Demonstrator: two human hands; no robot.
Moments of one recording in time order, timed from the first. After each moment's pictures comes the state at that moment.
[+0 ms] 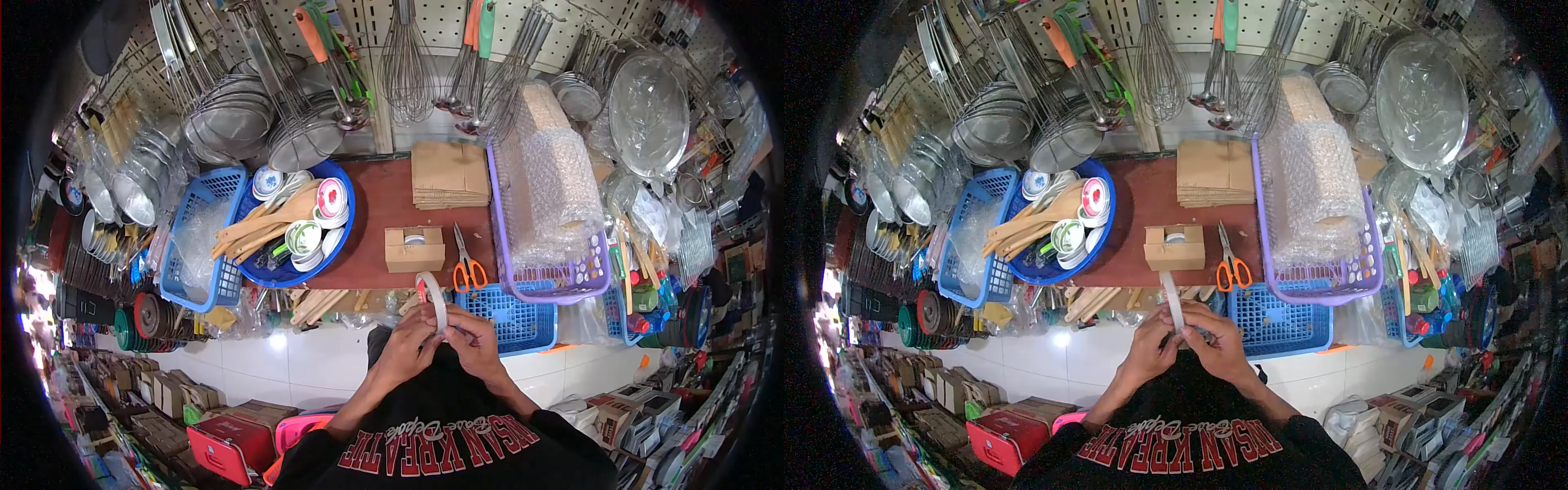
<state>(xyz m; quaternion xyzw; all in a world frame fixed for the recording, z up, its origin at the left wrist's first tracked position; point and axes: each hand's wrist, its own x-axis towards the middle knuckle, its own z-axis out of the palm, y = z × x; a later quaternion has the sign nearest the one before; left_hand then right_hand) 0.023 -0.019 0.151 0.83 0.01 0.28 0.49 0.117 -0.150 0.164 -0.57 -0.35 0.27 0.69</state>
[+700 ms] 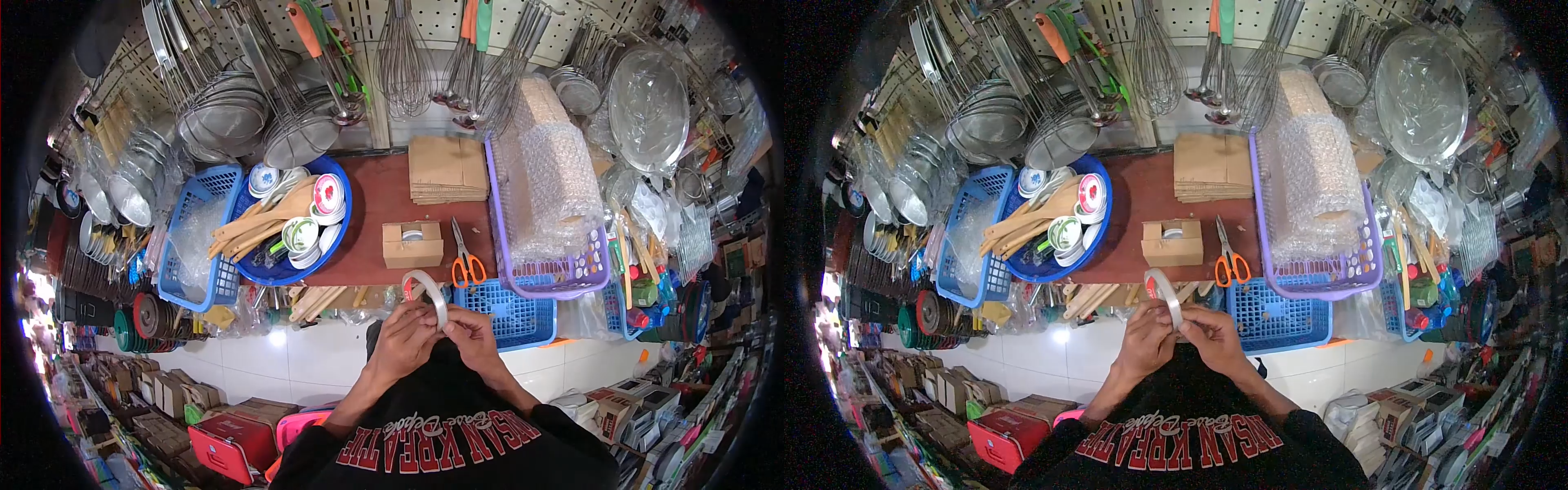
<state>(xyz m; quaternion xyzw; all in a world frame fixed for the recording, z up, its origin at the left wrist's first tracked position) 0.027 -0.011 0.161 0.87 -0.04 0.33 0.36 0.116 -0.151 0.157 -0.50 -0.28 0.35 0.74</state>
